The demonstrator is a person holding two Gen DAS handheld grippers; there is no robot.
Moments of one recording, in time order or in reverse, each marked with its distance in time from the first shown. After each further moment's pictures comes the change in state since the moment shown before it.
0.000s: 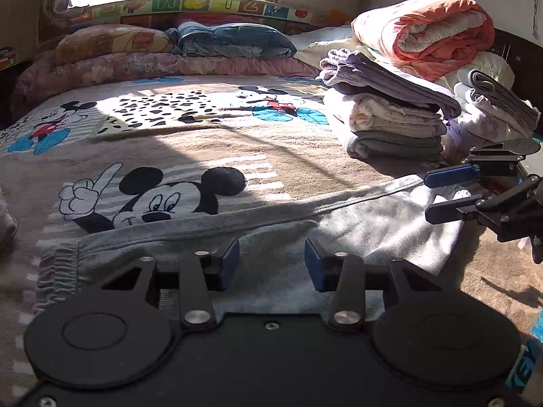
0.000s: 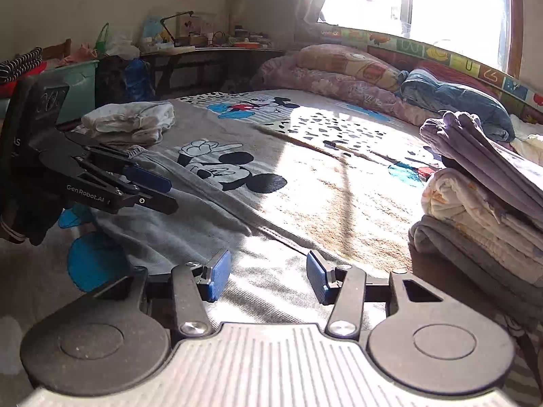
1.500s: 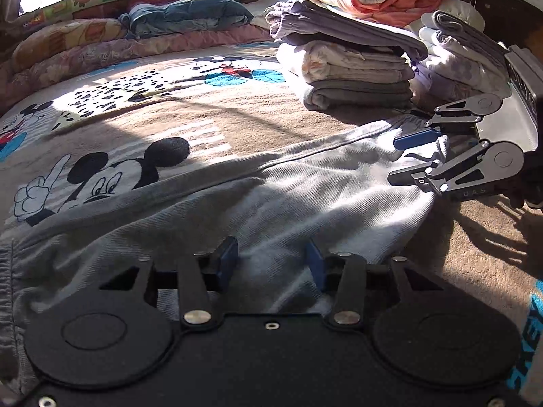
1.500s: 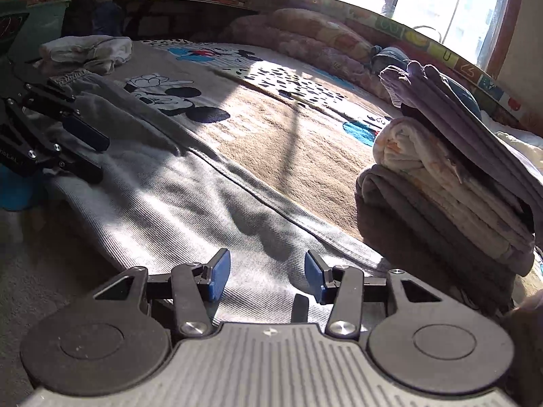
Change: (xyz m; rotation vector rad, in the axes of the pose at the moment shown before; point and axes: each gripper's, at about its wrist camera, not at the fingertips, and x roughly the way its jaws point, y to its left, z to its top) left arm 0.032 -0.042 -0.021 0.117 0.130 -0.092; right arm 0.007 -0.020 -0.063 -0.111 0.128 -0.277
